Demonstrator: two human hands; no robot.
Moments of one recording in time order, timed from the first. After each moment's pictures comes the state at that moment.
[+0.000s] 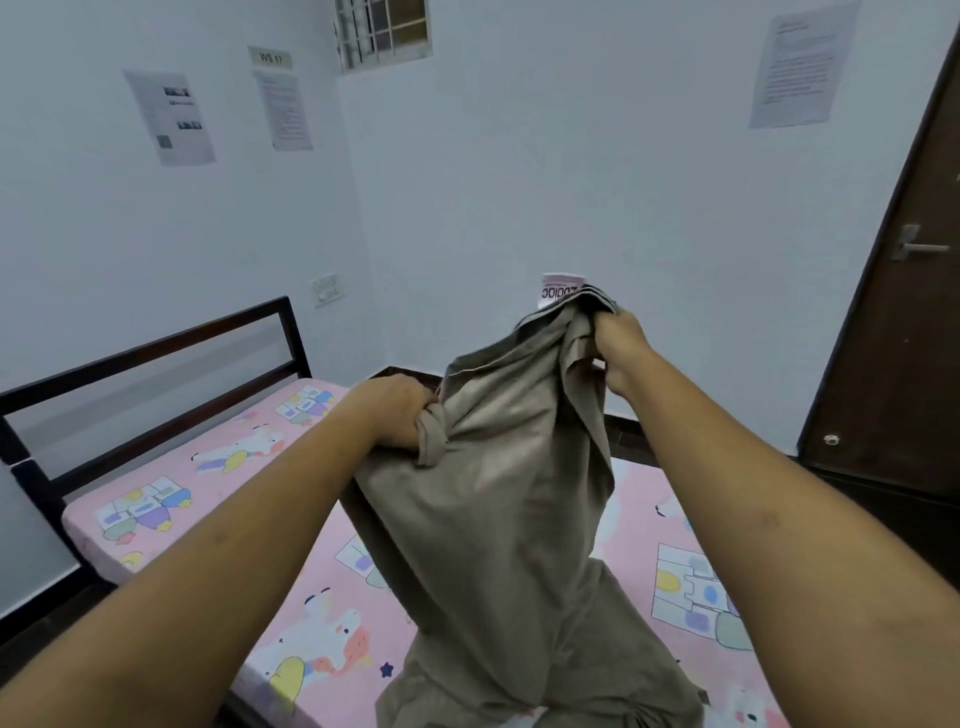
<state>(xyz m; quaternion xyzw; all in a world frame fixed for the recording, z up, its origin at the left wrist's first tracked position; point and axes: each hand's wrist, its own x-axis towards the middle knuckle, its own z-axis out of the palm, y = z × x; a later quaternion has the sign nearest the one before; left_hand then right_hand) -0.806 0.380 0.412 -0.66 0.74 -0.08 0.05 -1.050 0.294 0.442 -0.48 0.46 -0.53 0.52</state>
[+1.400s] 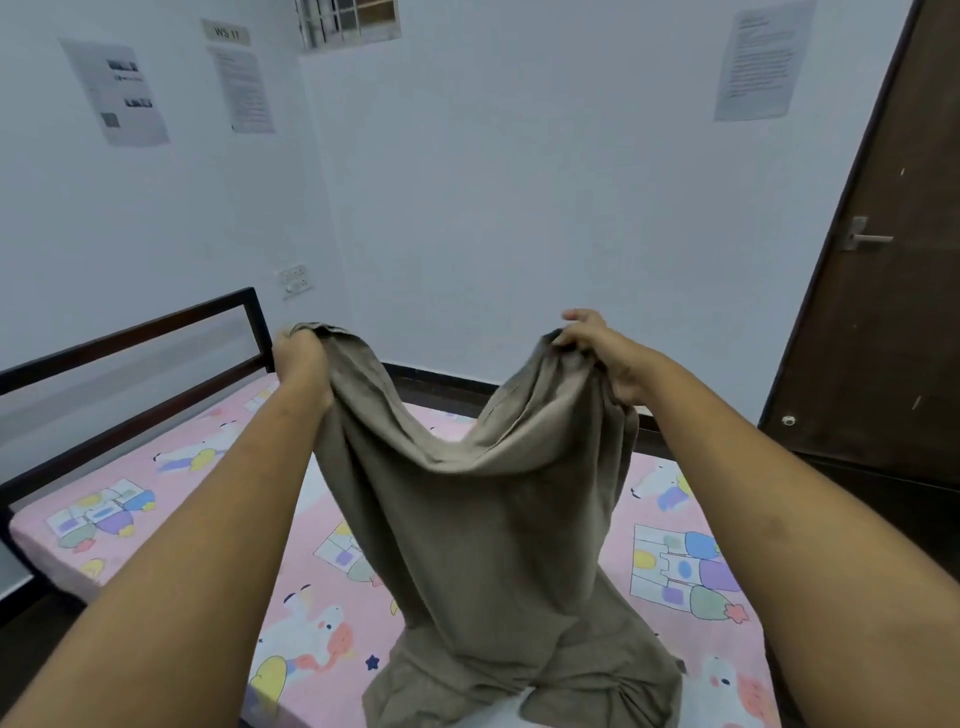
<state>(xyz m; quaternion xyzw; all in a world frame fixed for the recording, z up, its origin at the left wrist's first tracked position) -0.757 0.361 0.421 -0.61 0.20 0.25 -0.72 -1.071 0.307 0.423 -0.60 0.48 -0.36 0.53</state>
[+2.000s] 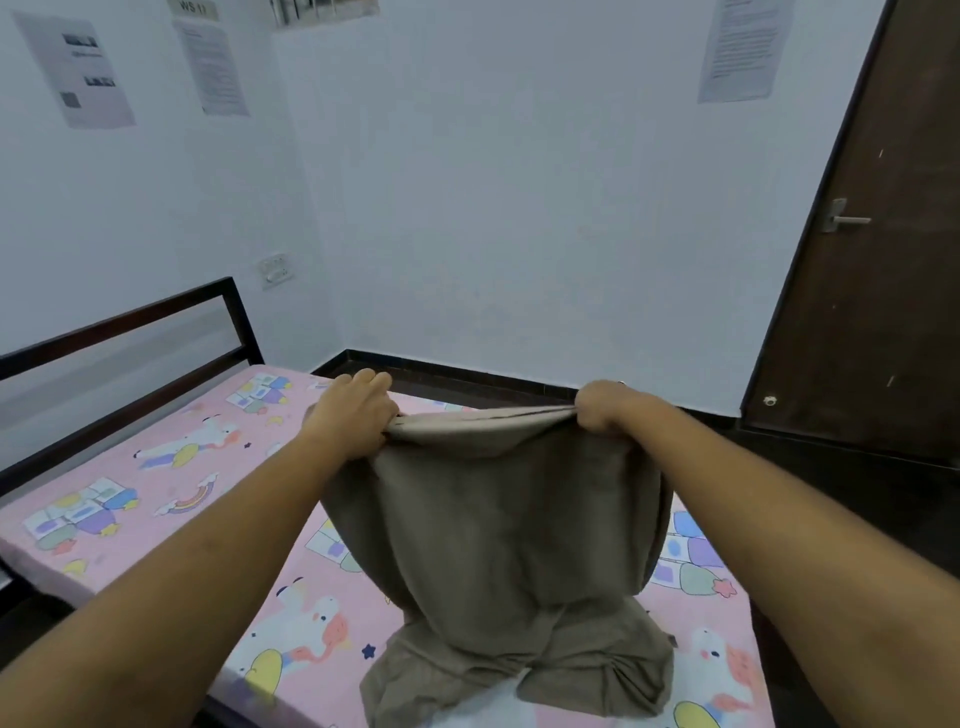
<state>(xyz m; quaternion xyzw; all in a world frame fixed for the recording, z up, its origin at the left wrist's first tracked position) -0.783 0.375 0.362 -0.61 0.73 -0.26 0.15 -1.074 0.308 0.364 -0.79 0.60 0.10 0.05</state>
